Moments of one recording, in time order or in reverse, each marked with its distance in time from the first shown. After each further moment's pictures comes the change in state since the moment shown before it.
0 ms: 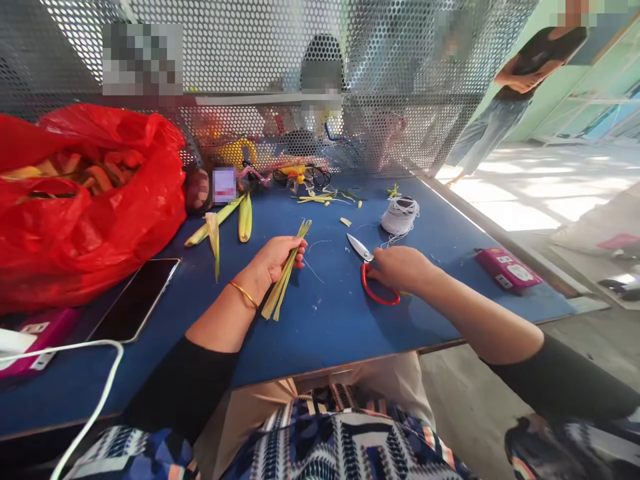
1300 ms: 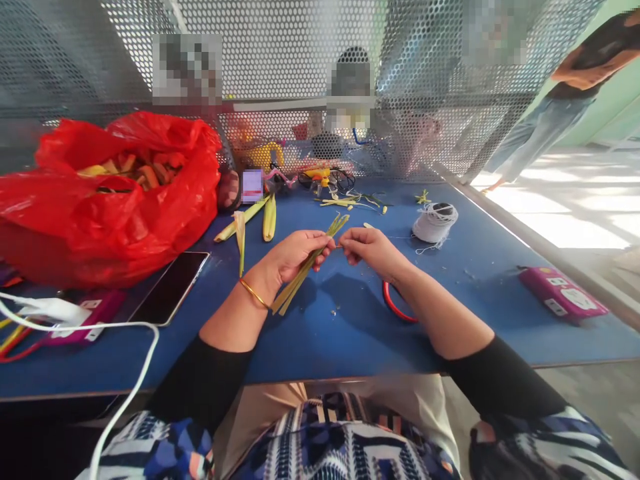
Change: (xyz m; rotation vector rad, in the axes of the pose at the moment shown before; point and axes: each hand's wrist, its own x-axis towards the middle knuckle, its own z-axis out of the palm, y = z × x) left_hand -0.019 0.016 -0.009 0.083 -0.286 0.117; right_hand 0.053 -0.057 -0.010 1.569 0.170 -0.378
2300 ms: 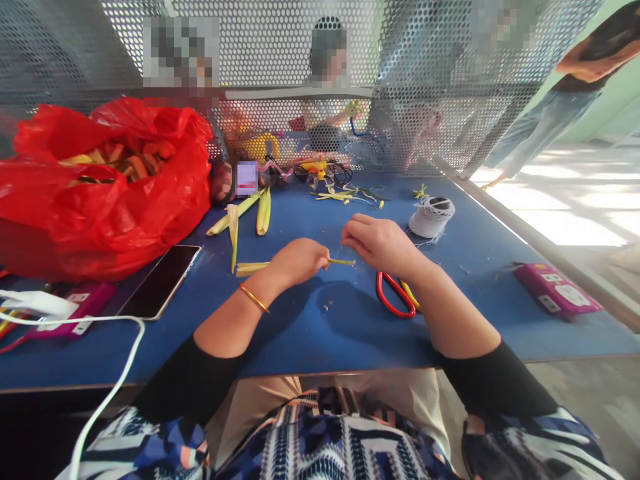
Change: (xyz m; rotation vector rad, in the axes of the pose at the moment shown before) left_hand 0.001 -0.014 0.007 1.020 0.051 0.398; right_hand -0.017 -0.019 -0.028 -1.011 -0.073 -0.562
